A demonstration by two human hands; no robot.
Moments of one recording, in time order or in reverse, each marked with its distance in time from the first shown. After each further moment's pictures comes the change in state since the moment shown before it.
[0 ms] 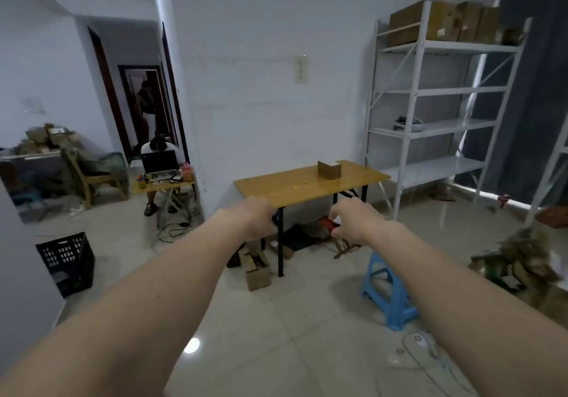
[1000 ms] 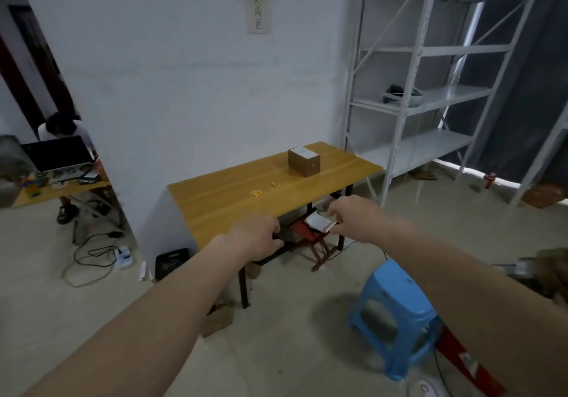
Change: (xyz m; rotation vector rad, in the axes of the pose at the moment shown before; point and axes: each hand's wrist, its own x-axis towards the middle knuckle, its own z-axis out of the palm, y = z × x) left_hand 0.562 -0.011 0.082 -0.060 -0.109 0.186; right_hand 0.497 0.232 0.095 -0.030 -0.142 0.082
